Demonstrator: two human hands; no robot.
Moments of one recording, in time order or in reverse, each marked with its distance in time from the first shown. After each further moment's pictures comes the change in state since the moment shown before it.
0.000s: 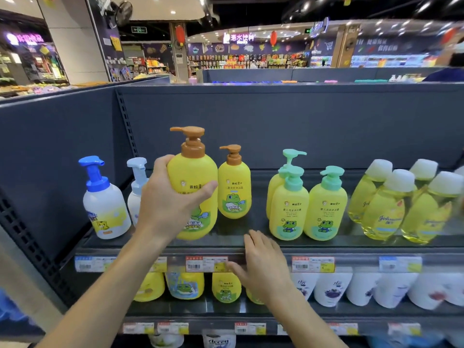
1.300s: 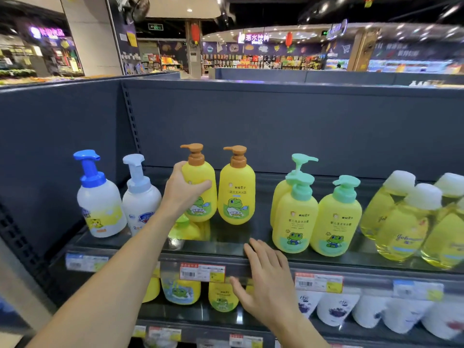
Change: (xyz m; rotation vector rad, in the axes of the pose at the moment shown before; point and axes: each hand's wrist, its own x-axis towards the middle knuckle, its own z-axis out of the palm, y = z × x) left_hand 0.080 -0.087 0.062 0.006 -0.129 -0.280; right_hand -0.010 0.028 0.022 0.040 0.084 -0.108
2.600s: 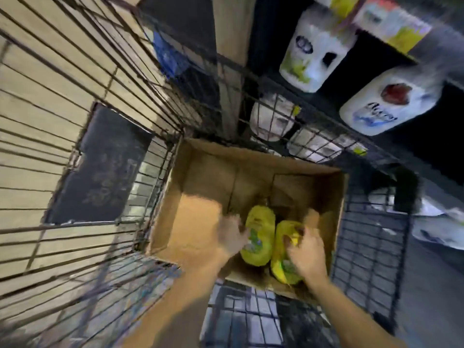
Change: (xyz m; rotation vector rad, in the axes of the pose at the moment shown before) left_hand -0.516 -0.544 0.009 0.376 -0.473 -0.949; right_hand -0.429 -0.150 0.296 0.224 -1.140 0.563
